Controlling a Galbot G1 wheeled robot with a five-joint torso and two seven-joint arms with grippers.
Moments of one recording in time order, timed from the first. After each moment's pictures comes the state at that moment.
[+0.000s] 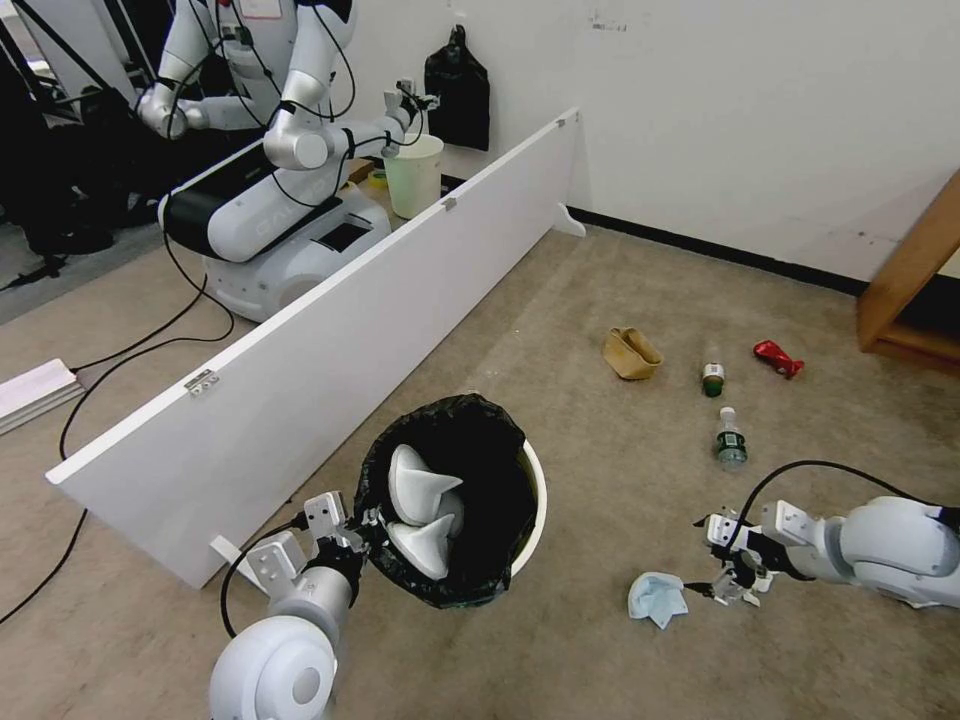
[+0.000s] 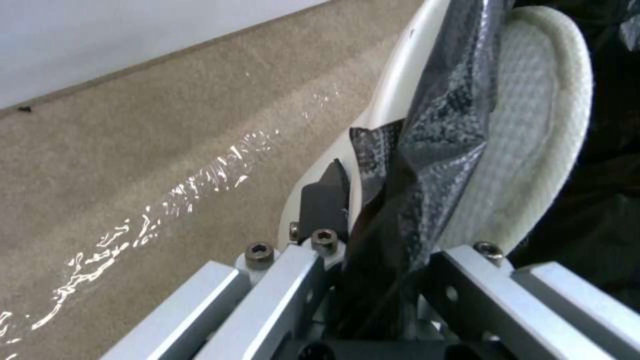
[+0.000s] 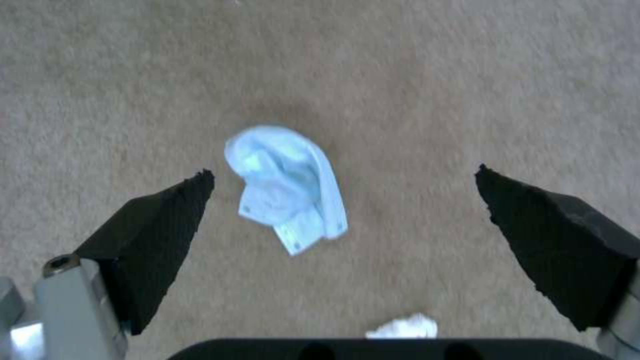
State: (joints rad) left arm 1.51 -1.42 -0.42 -2.23 -0.70 0.55 -0.40; right arm -2.40 -0.38 0.98 1.75 0.84 -0.08 -0.18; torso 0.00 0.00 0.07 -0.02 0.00
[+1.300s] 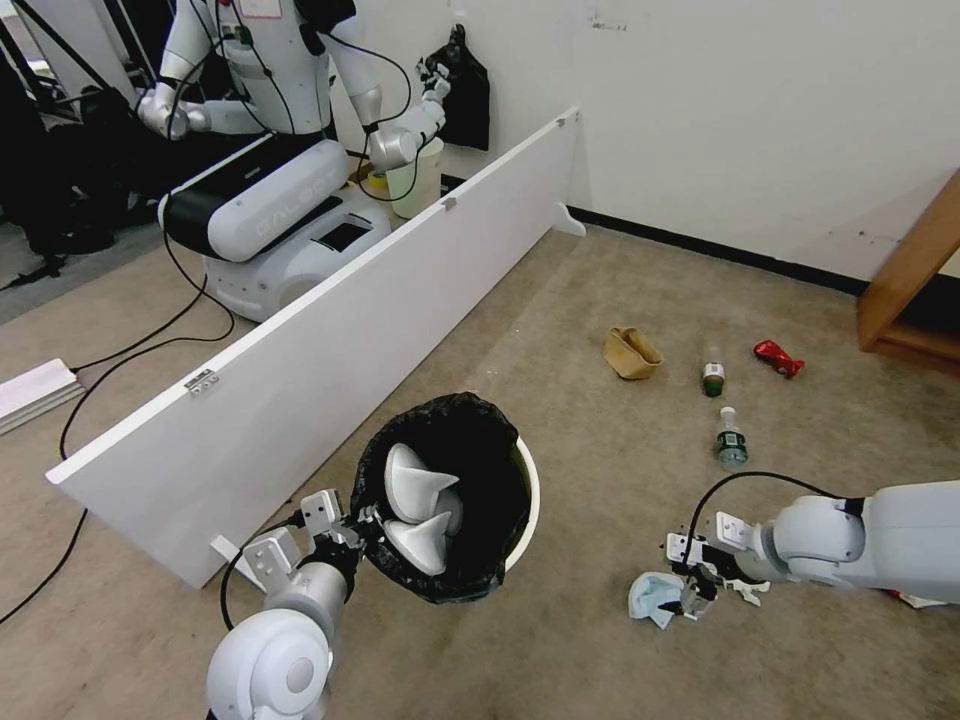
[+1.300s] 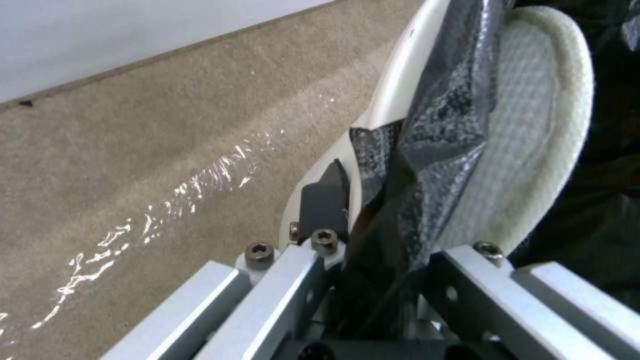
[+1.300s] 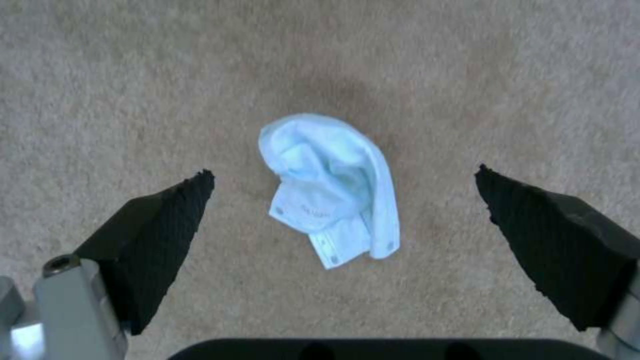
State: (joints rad) left arm 1.49 -1.41 -0.43 -2.20 -0.75 0.54 -0.40; right arm -2.57 -0.57 1.02 1.63 0.89 -0.08 -0.19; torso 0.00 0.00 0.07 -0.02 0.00
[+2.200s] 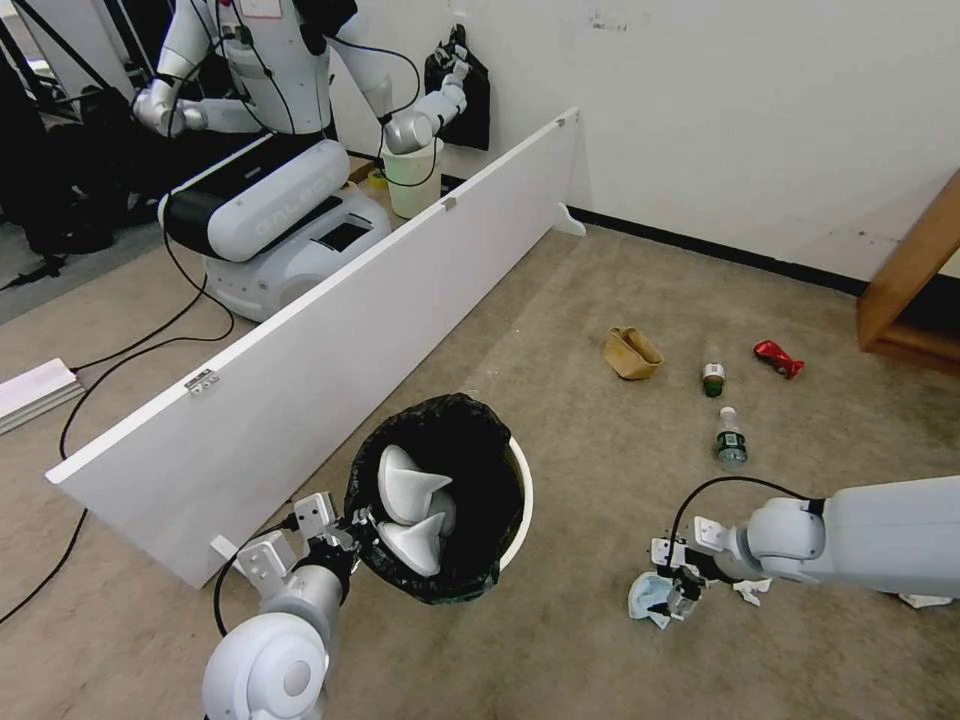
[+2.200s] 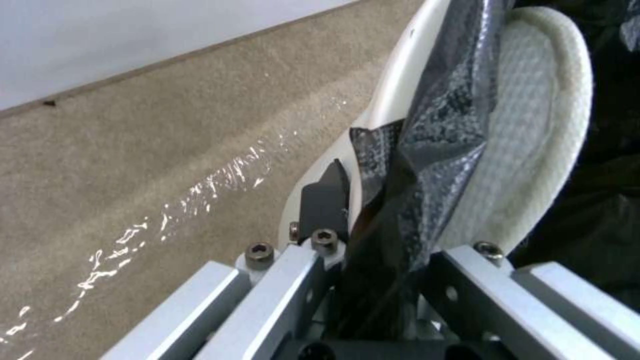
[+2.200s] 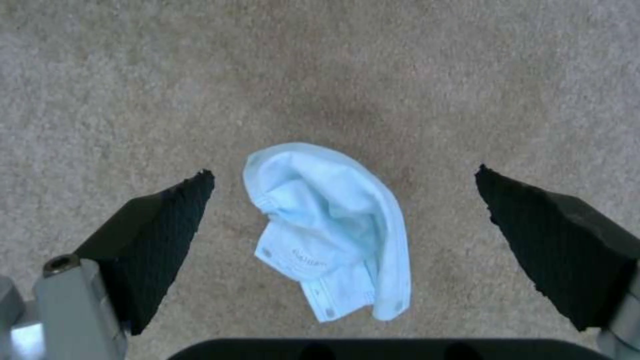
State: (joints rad) left arm 1.50 -1.42 -0.45 -2.21 -0.73 0.54 -0.40; right arm -2.76 -0.67 1.15 1.48 0.88 -0.05 -0.21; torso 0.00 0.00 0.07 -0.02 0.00
